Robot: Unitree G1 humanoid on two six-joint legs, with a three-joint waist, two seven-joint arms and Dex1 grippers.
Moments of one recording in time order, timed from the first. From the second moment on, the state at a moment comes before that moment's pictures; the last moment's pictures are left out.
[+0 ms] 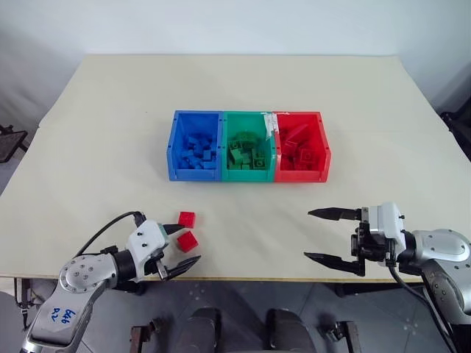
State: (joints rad) left arm 0.15 0.67 0.09 -0.44 -0.27 0.32 -0.76; right arm 0.00 -0.78 -0.16 -0.31 0.57 0.14 1.21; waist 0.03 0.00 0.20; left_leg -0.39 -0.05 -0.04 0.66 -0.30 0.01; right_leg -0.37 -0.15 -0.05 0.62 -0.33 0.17
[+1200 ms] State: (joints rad) left arm -0.90 0.32 -0.18 0.42 -0.20 0.11 -0.91; right arm 0.31 -0.51 -0.41 -0.53 0.57 0.13 0.77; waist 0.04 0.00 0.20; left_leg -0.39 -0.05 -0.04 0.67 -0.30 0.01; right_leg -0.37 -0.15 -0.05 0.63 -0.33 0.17
